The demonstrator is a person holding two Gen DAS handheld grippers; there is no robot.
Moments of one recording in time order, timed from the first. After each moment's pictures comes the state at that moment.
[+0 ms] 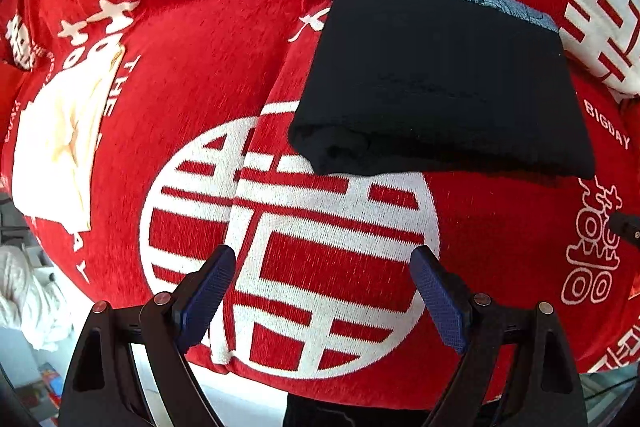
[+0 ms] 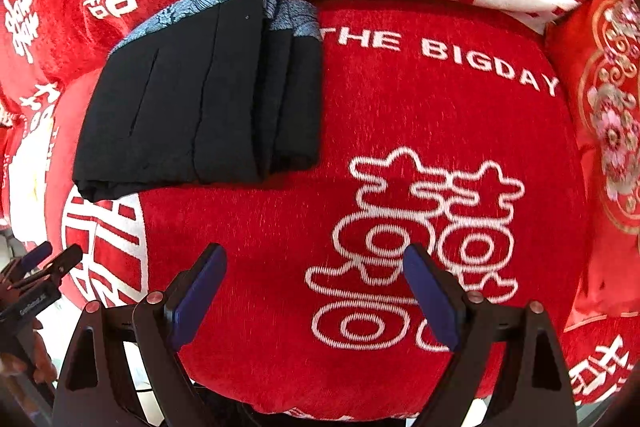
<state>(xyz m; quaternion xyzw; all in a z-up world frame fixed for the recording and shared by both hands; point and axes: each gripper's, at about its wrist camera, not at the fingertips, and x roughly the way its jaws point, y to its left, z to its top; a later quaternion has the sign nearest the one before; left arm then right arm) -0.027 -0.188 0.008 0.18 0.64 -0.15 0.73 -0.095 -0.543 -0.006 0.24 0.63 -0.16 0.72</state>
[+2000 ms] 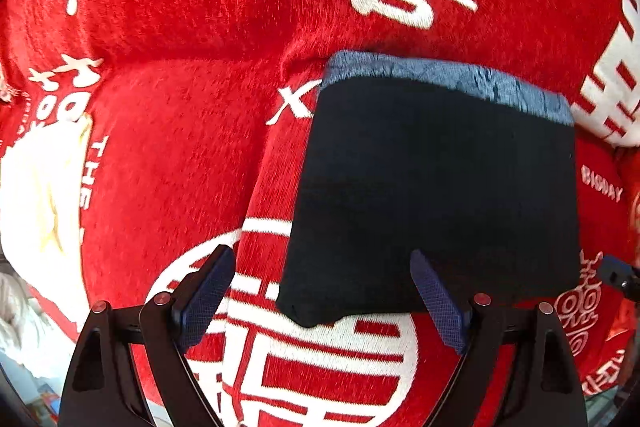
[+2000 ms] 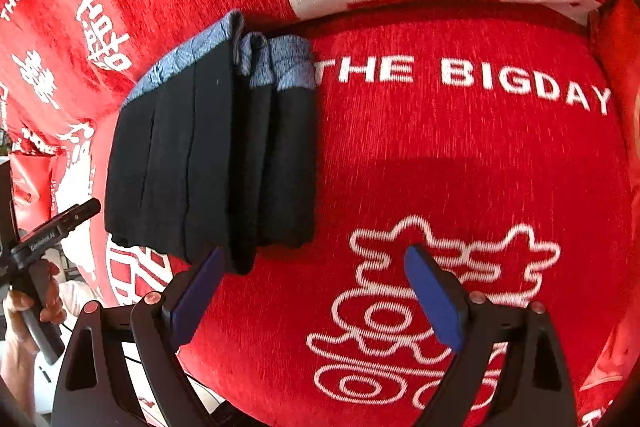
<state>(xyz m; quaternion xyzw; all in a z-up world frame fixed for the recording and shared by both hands) 0.071 -0.235 0.011 0.15 0.64 -0.18 0.73 -0.069 -0.612 -0.023 0.34 0.60 -0.08 0.72</state>
